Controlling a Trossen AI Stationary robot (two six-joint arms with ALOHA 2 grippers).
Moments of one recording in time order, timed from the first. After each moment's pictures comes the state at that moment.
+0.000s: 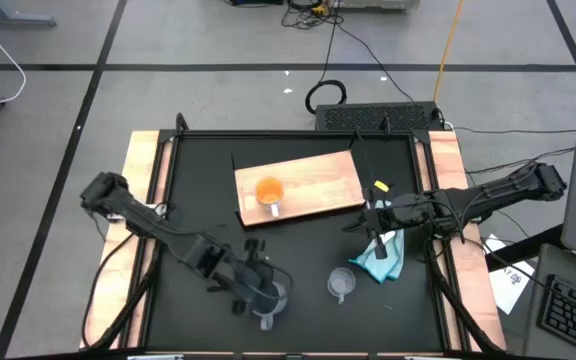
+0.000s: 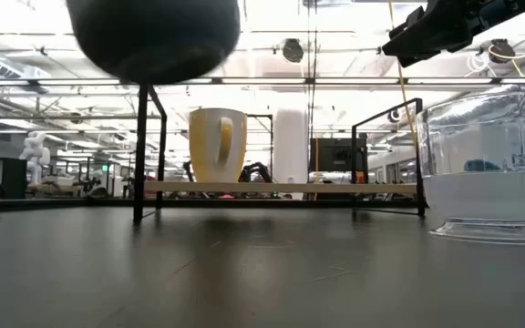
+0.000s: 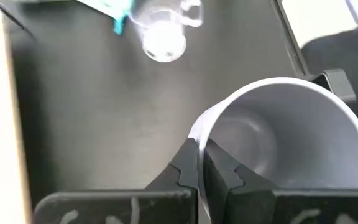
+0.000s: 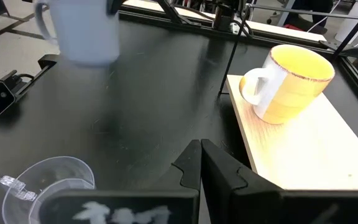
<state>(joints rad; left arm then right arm) -0.52 1.65 1.40 -0.67 -0.23 -0.26 0.21 0.89 0.56 -0.10 0.09 -0.07</state>
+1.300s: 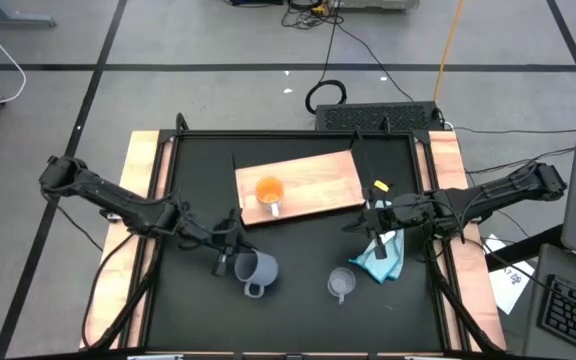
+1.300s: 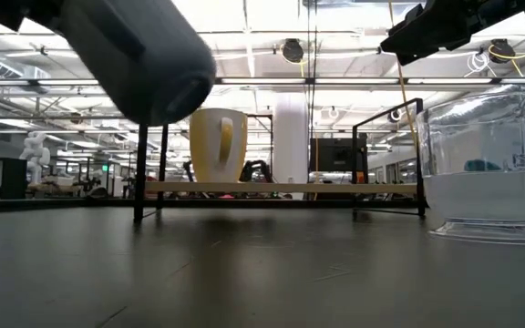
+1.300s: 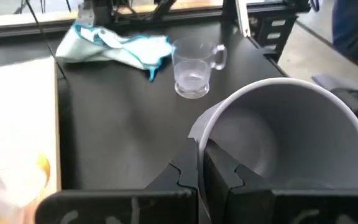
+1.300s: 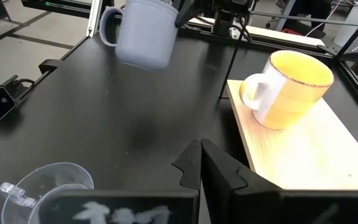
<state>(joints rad) -0.29 1.14 0.58 0.13 -0.04 -0.03 0.21 0.90 0.56 -0.08 0.09 -0.07</state>
